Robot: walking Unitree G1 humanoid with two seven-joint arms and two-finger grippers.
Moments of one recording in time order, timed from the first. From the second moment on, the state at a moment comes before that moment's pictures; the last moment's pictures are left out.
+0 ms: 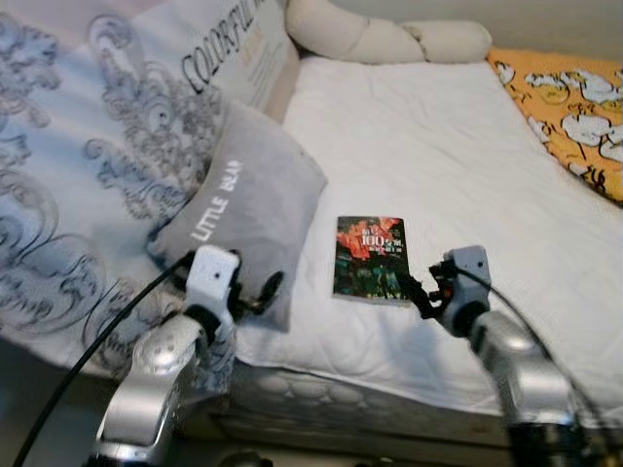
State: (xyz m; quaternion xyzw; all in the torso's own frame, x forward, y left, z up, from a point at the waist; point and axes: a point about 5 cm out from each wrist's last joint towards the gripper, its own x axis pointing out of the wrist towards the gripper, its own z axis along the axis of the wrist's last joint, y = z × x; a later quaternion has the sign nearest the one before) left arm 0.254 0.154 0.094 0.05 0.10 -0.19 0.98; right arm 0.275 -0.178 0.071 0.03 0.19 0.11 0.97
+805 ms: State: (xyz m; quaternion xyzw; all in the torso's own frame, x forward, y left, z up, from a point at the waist) left arm 0.256 0.163 0.079 0.08 0.09 -0.08 0.99; right arm 0.264 -0.179 0.065 -0.05 0.14 -0.03 0.99
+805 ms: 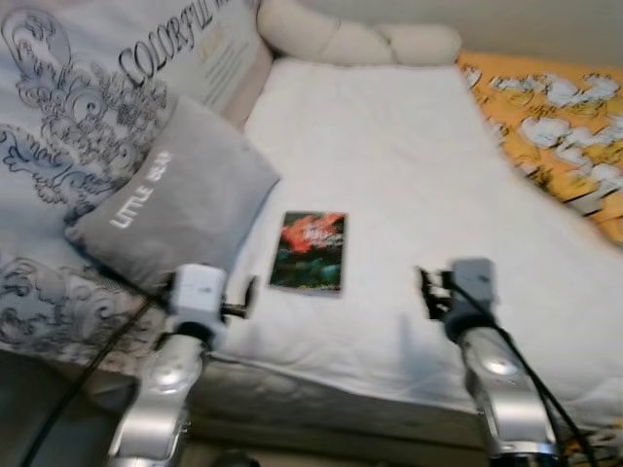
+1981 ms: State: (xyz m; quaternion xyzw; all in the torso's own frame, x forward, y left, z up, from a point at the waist) left arm 0.280 0.186 0.087 0.08 0.06 -0.03 0.99; right arm 0.284 -0.156 0.065 -0.04 0.14 -0.01 0.99
